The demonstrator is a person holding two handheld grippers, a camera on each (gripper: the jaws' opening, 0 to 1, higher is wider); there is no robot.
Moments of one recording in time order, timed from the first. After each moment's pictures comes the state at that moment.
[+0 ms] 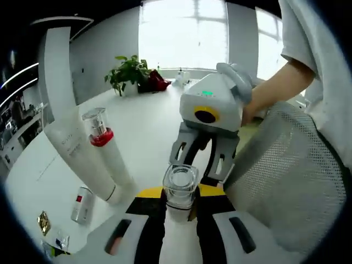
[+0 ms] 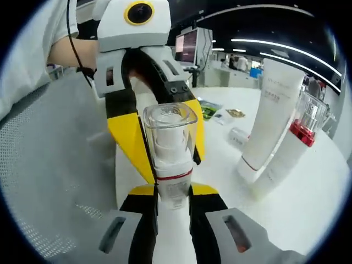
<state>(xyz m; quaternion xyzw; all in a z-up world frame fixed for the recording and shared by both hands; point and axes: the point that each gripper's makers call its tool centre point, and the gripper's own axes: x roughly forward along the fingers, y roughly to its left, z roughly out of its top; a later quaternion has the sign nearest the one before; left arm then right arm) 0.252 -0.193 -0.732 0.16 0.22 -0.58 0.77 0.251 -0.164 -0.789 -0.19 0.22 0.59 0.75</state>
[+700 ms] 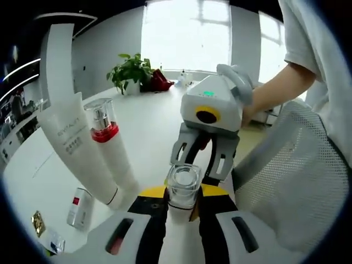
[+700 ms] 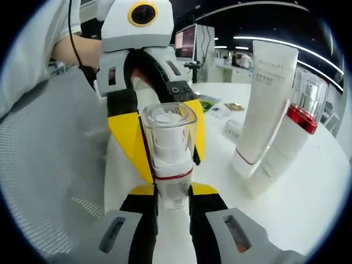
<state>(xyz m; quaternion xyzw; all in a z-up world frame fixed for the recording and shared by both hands) 0.276 -0.200 -0.743 0.14 0.22 -0.58 0.77 0.271 -0.171 -0.800 -0.20 0.23 0.60 0.74</state>
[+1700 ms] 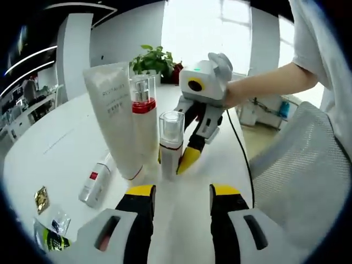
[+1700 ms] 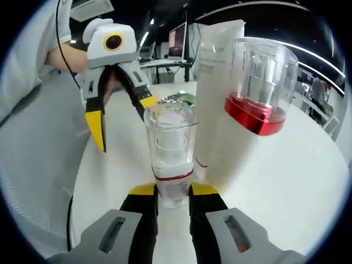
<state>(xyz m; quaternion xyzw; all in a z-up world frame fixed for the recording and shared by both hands) 0.300 -0.154 -0.765 0.12 0.26 -0.52 0.80 0.337 -0.193 -0.801 -0.21 0.23 0.61 0.73</state>
